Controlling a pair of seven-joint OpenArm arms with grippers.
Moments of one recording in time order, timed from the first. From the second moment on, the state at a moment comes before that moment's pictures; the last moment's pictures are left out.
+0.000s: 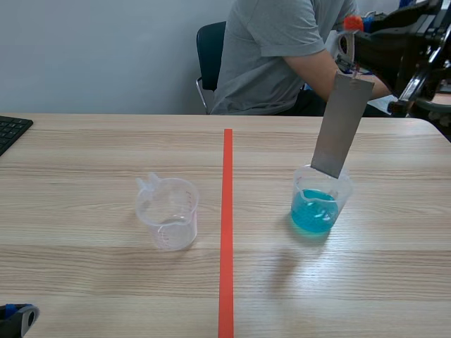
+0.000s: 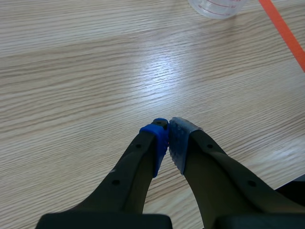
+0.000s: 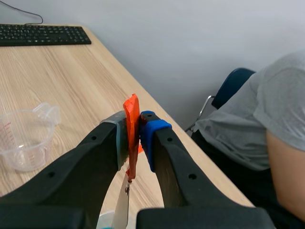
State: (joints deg) left arm 45.6 -41.8 3.1 89.2 -32.0 -19.0 -15.0; right arm 3.7 41.4 -2.1 96.3 26.0 45.4 4.0
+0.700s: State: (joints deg) left arm 45.5 -41.8 3.1 88.9 -32.0 -16.3 -8.7; right arm 5.4 30.3 -8.3 79.1 8.1 45.3 11.3
